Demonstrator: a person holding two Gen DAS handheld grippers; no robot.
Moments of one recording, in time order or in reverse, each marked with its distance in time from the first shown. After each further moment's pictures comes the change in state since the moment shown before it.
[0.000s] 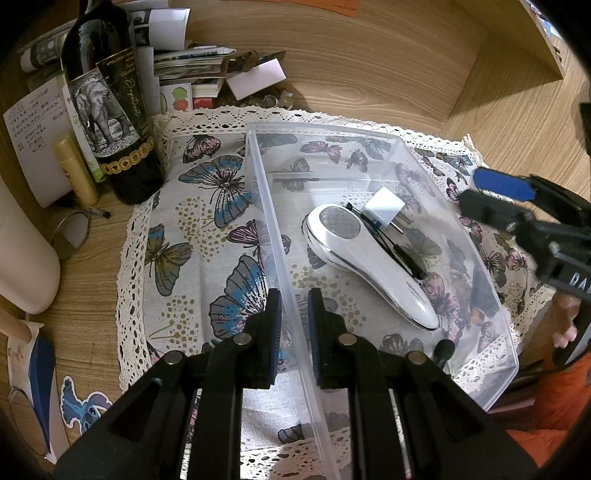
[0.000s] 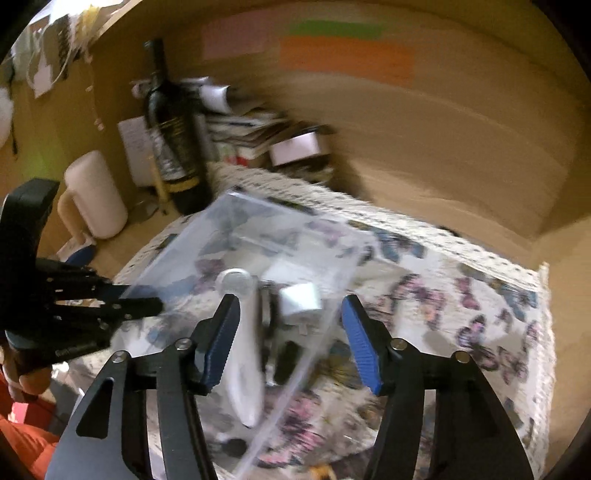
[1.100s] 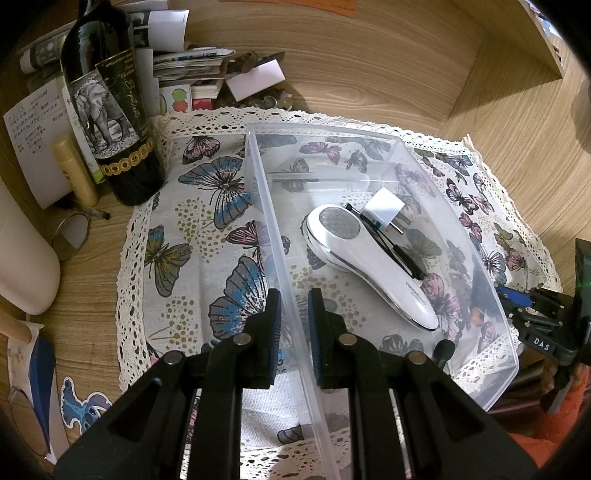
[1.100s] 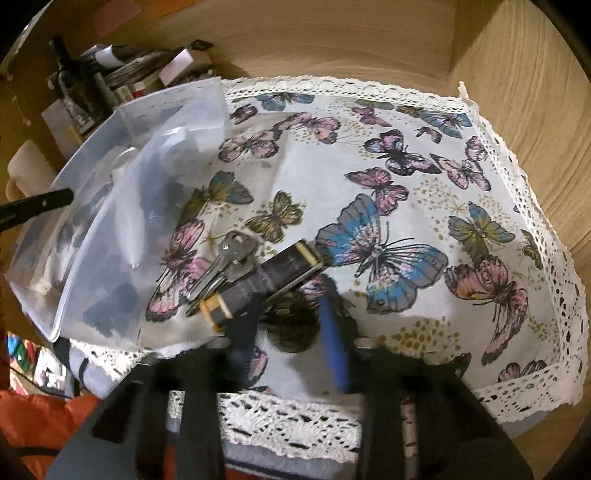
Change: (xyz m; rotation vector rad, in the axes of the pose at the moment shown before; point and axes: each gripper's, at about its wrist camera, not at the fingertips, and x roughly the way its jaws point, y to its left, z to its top) left arm 0.000 0.000 0.001 0.002 0.002 -0.005; right arm -0.010 -0.066 -0.126 0.272 0.214 -0.106
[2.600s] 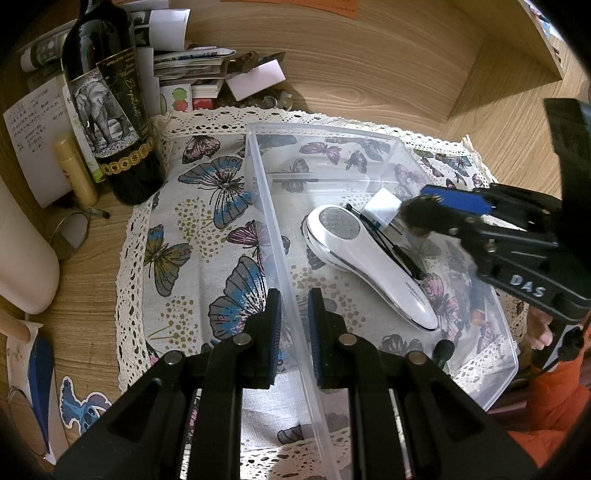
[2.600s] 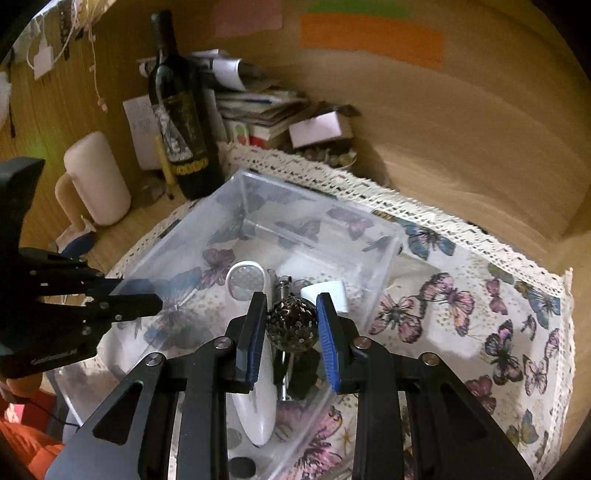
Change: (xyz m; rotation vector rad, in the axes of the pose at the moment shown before) left arm 0.001 0.002 0.004 -0.005 -0.001 -0.008; right arm 0.016 0.117 0.110 -0.333 -0.138 0.172
